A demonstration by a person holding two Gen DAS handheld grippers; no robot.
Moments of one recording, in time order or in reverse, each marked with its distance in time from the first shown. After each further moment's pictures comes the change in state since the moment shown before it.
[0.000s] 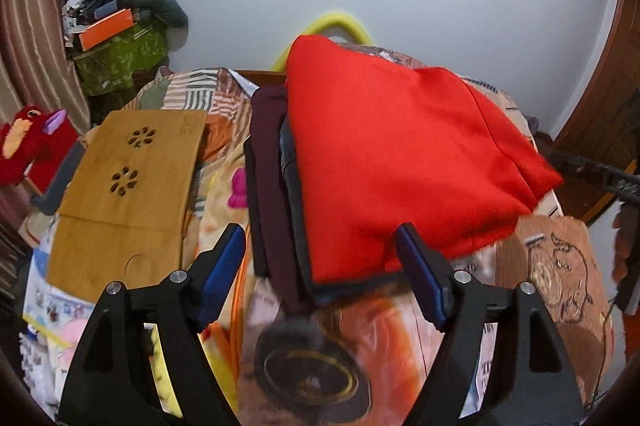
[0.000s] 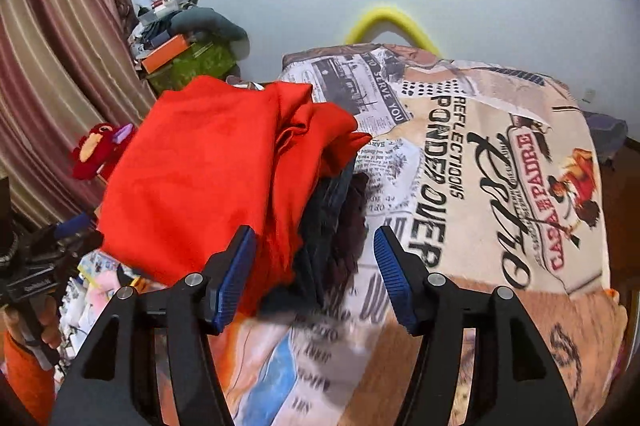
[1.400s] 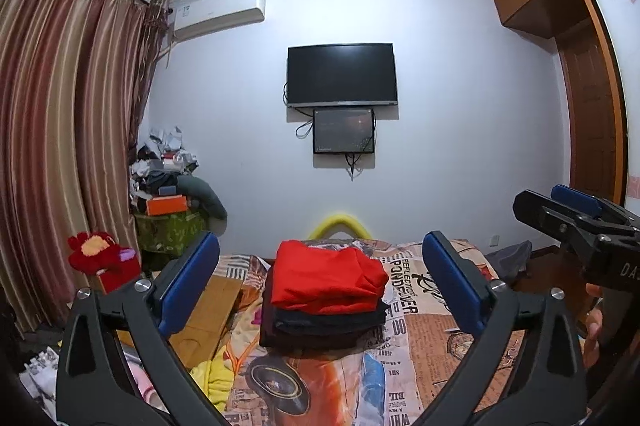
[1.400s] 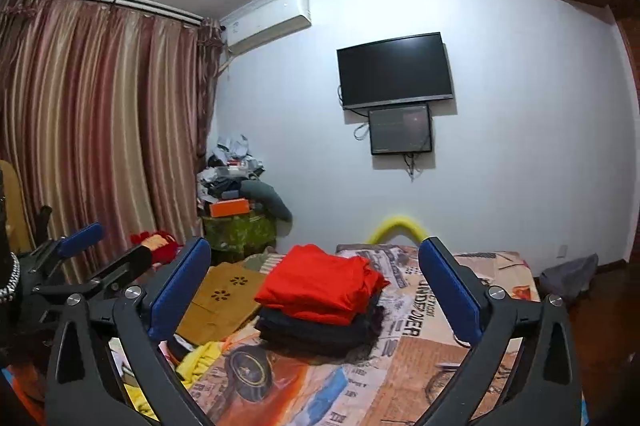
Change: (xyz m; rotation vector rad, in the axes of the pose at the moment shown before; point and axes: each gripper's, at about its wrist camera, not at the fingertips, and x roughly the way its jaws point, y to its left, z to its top) left arm -0.318 -0.140 -0.157 0.061 -0.782 0.109; right arm -0.264 0.124 -0.137 -0.208 -0.757 0.001
